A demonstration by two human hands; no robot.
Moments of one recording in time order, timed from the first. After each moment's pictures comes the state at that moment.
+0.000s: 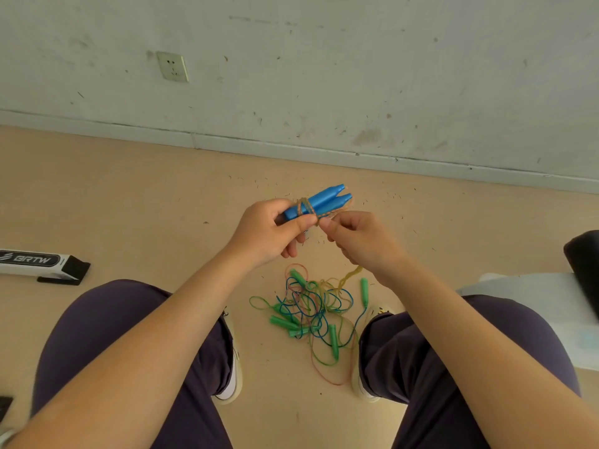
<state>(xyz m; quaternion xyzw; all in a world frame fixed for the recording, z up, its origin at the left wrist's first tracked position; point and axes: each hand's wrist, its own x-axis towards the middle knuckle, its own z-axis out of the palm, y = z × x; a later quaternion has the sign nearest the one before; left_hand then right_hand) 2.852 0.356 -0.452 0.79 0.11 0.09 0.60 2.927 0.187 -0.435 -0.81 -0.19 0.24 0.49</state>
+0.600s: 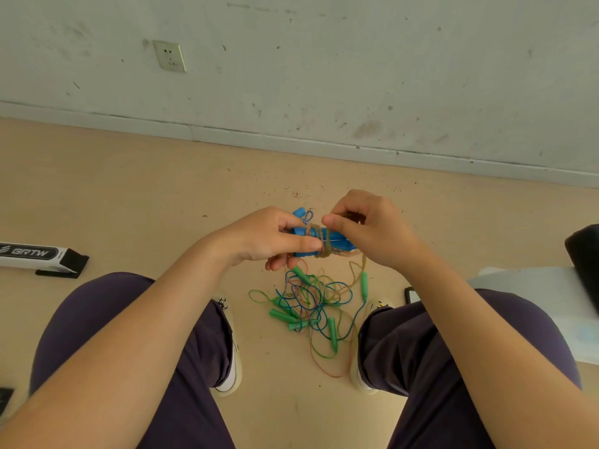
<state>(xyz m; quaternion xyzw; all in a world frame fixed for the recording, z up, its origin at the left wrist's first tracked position) 2.846 0.364 -0.434 0.80 0.05 -0.18 0.58 2.929 0.175 -0.413 -0.84 -0.35 0.12 0.40</state>
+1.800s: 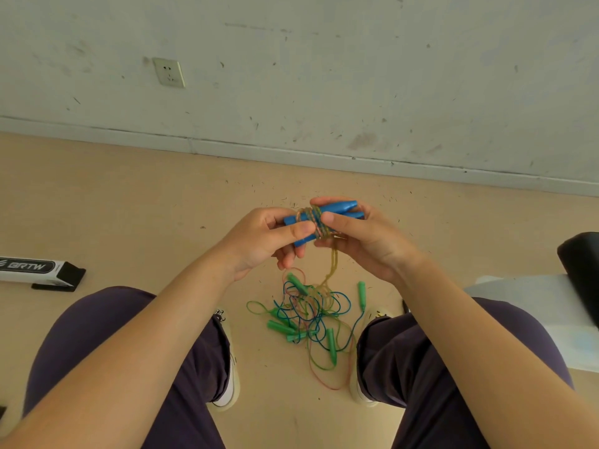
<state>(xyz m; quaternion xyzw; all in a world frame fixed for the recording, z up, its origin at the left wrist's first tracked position) 2.843 0.356 -0.428 0.70 0.07 -0.04 0.71 2.938 0.179 -0.424 -0.54 -0.19 0.40 0.71</state>
